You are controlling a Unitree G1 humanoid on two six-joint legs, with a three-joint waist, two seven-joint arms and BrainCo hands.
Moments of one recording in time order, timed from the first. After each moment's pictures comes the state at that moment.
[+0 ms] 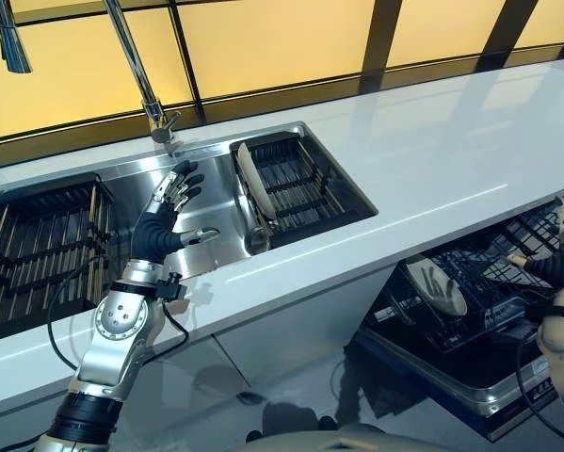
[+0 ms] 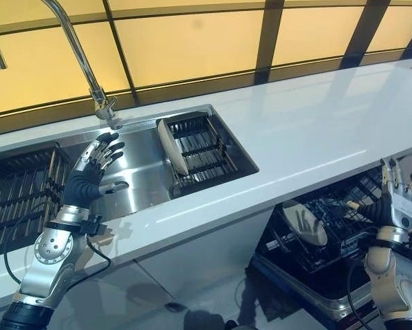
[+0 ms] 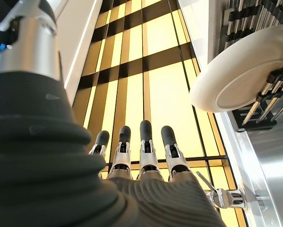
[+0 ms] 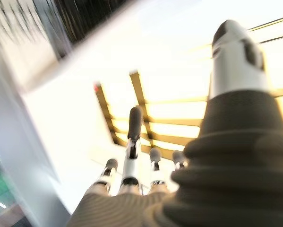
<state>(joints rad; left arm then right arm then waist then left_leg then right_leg) -0.01 0.57 -0.06 -0.14 -0.37 -0.33 0.03 0.11 -0.78 -0.18 0.07 -0.71 0.06 -0.65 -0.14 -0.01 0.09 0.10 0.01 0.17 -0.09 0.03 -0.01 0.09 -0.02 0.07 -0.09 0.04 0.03</state>
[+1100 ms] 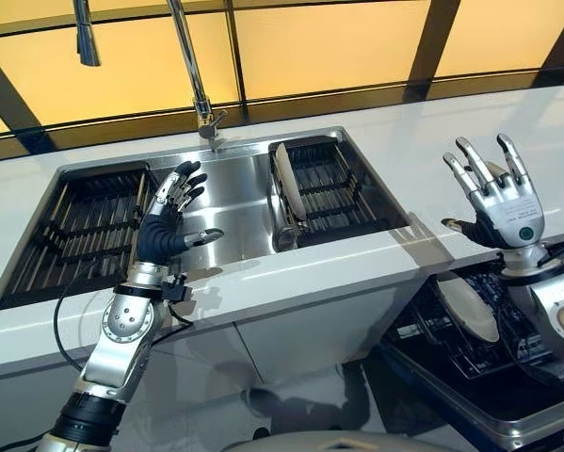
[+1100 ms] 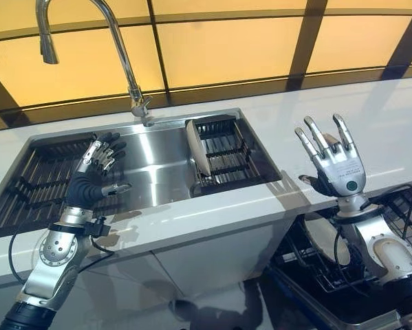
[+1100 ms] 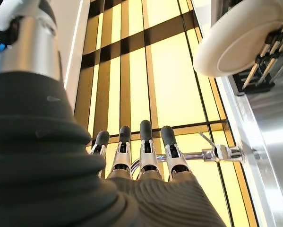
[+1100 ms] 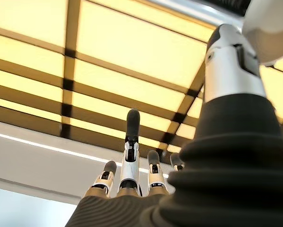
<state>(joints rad) -0.01 0.59 -0.11 -0.13 -0.38 -0.38 0.08 -0.18 -0.96 0.17 0.06 -0.95 -0.10 -0.77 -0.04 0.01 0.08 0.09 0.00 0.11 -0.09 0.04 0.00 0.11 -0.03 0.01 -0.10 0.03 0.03</state>
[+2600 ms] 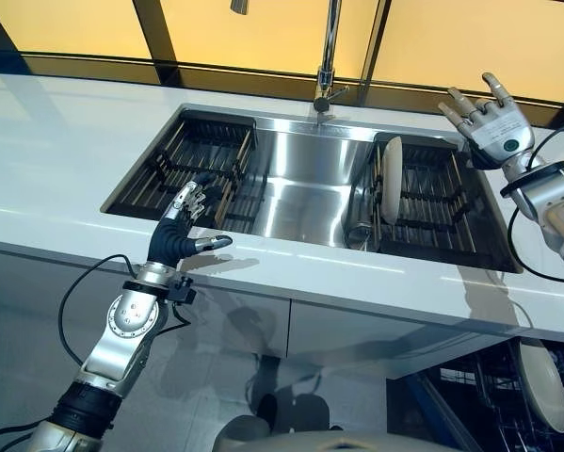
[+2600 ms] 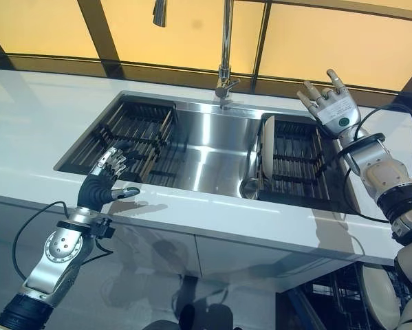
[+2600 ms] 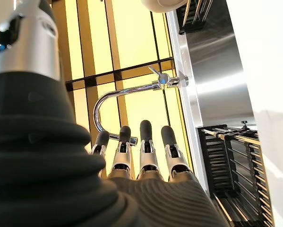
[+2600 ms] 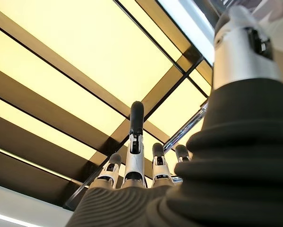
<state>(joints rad) -0.06 0.65 -0.21 -0.05 -0.43 -0.39 0.07 -0.96 -1.07 0.80 0.68 -0.96 0.01 -0.56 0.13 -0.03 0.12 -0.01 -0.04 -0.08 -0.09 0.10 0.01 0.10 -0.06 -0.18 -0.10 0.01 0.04</state>
